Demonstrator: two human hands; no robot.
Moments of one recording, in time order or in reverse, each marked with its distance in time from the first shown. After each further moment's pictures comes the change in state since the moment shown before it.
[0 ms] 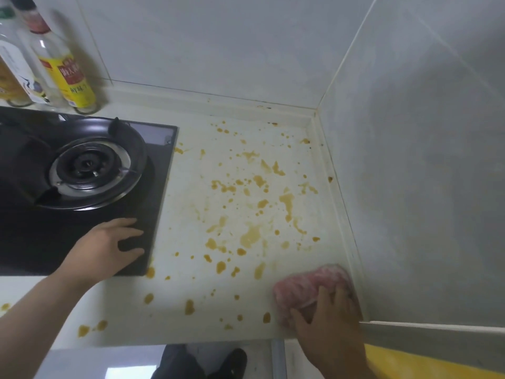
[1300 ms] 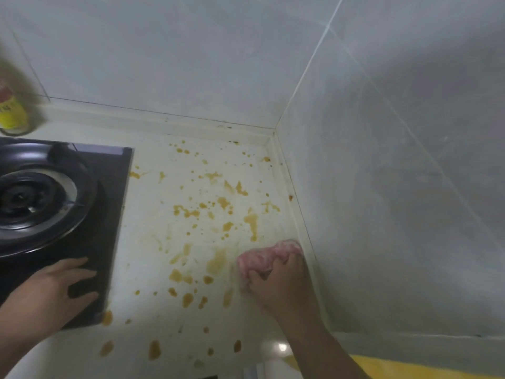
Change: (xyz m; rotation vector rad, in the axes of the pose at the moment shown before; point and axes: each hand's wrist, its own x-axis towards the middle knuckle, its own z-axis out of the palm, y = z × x) left_hand 0.036 -0.078 0.078 -0.148 0.031 -0.023; right_hand 0.088 -0.040 -0.028 0.160 0.082 0.053
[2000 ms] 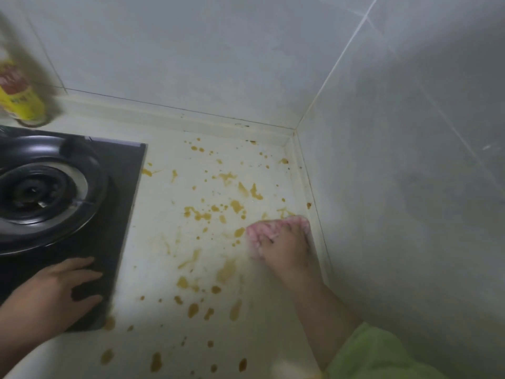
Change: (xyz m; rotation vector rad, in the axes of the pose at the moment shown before) left_hand -0.007 0.012 -0.013 0.040 -0.014 0.063; right_hand 0.087 -0.040 -0.015 0.109 -0.017 -0.030
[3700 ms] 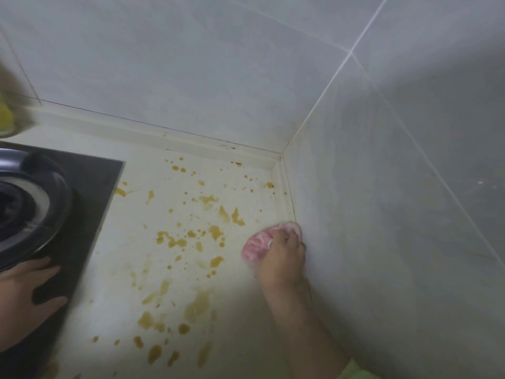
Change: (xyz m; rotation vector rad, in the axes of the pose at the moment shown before) left_hand 0.051 -0.084 0.111 -0.388 0.016 -0.202; right_hand 0.044 0.009 -0.008 -0.109 0.448 -0.126
